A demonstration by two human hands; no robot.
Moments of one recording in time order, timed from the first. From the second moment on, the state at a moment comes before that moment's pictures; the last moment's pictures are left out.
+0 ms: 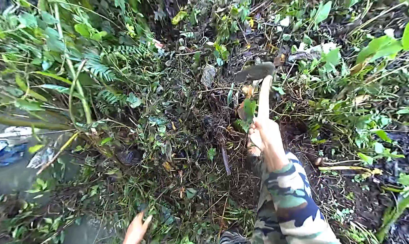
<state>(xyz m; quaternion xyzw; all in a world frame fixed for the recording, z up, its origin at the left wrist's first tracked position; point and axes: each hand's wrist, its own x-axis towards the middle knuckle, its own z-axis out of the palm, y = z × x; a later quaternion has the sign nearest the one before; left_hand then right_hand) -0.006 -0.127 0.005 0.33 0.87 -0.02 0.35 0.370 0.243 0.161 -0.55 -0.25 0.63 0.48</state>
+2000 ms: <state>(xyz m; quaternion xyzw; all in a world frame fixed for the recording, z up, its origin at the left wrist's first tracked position) 0.018 -0.259 -0.039 0.20 0.90 -0.01 0.38 0.374 0.203 0.151 -0.59 -0.23 0.68 0.38</state>
